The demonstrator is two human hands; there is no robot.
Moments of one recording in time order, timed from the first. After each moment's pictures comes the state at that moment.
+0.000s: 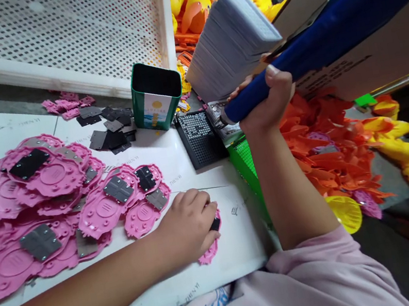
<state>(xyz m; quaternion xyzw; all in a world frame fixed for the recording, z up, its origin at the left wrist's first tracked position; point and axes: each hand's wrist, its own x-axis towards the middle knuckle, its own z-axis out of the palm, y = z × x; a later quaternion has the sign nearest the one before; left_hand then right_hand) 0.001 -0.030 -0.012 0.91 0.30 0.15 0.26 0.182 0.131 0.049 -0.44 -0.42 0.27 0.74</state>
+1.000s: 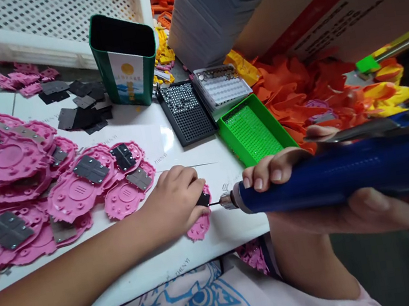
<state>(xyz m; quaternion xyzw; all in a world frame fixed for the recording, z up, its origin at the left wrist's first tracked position) 0.004 -0.025 -0.006 0.91 0.30 0.12 0.25 0.180 -0.065 0.064 -0.35 -0.44 0.48 0.67</state>
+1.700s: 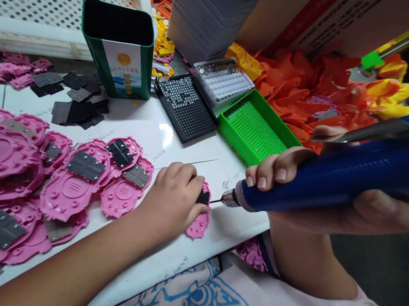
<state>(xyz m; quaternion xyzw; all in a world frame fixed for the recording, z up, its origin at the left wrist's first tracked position) 0.005 -0.024 -0.006 0.91 0.30 0.11 0.25 0.182 -0.067 0.064 -0.37 -0.43 0.46 0.68</state>
